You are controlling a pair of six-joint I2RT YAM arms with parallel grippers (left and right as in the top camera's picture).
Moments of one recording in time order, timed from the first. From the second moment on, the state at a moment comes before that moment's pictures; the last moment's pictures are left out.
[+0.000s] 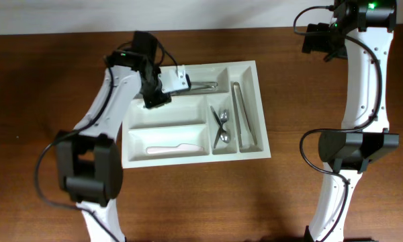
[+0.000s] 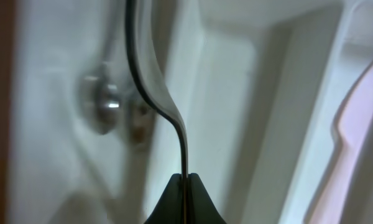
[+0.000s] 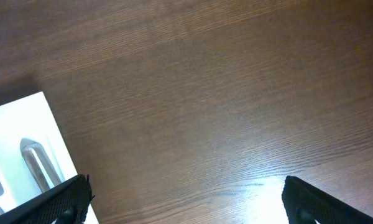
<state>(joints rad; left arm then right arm) -0.21 2.08 1.78 -1.02 0.20 1.11 -0.07 2.32 2.73 -1.60 0.16 0.19</state>
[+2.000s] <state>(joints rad) 0.57 2.05 1.47 -0.97 -0.03 0.05 -0.07 2.32 2.73 -1.60 0.16 0.19</state>
